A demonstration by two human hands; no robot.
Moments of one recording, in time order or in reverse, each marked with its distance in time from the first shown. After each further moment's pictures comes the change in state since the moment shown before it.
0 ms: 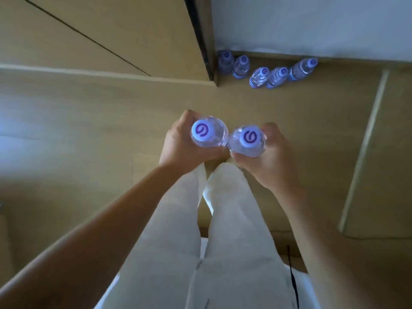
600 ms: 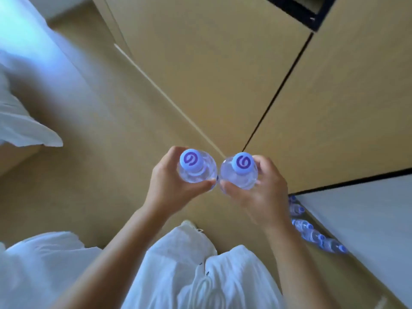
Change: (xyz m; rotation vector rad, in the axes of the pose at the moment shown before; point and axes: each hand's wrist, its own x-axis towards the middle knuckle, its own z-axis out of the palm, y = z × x) left_hand -0.191 -0.034 -0.306 -0.355 0.847 -0.018; right_hand -0.078 -0.357 0.107 -0.035 -0.360 -0.521
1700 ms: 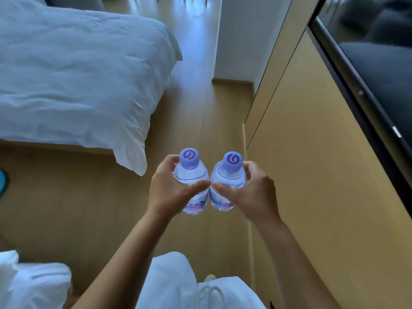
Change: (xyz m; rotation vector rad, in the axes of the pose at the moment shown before) left_hand 0.329 -0.087 -0.296 -0.242 0.835 -0.367; right_hand 0.352 -0.318 0.341 -0.155 -0.658 -0.557
